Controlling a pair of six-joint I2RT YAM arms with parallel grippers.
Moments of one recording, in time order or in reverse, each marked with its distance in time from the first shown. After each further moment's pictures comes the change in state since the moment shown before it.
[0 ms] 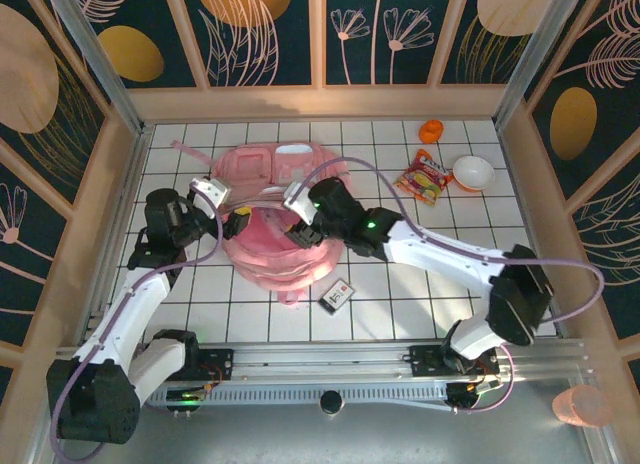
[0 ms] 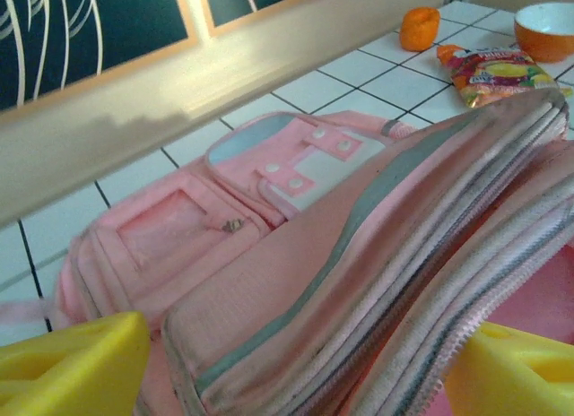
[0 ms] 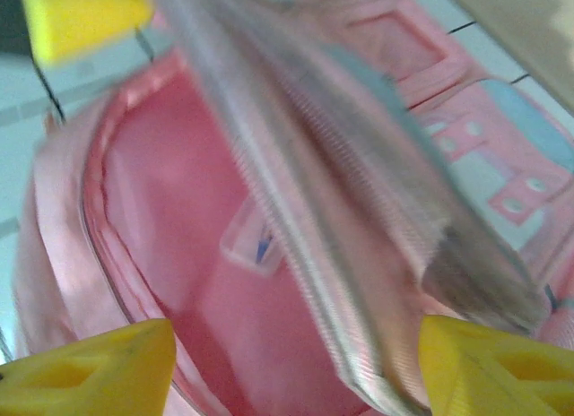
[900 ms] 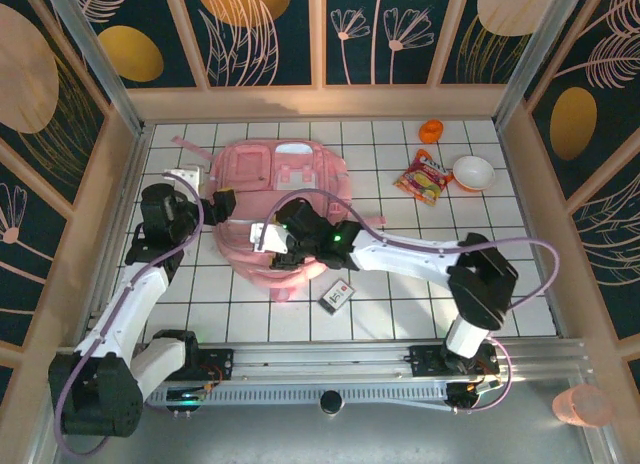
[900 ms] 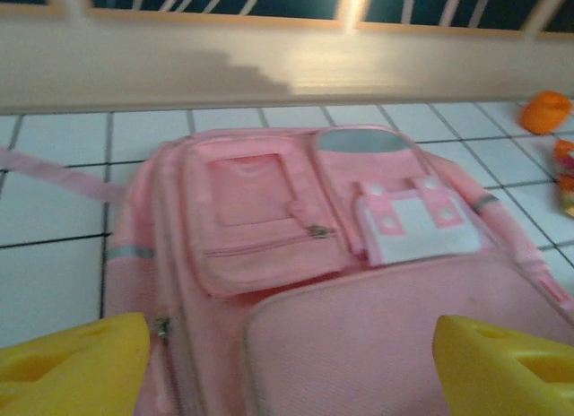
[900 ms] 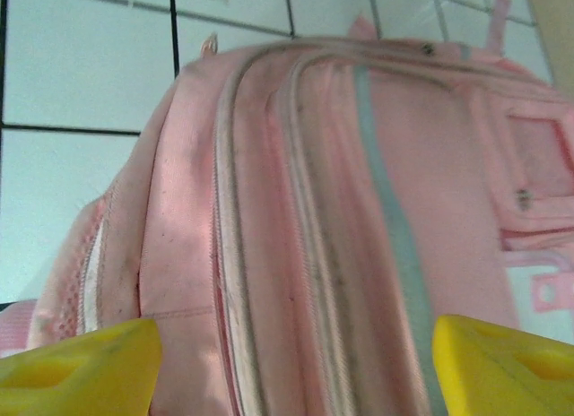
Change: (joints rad) left arm 0.026 0.042 0.048 -0.003 -0.258 -0.386; right arm 0.109 0.175 0.033 0.087 -0.036 -0.375
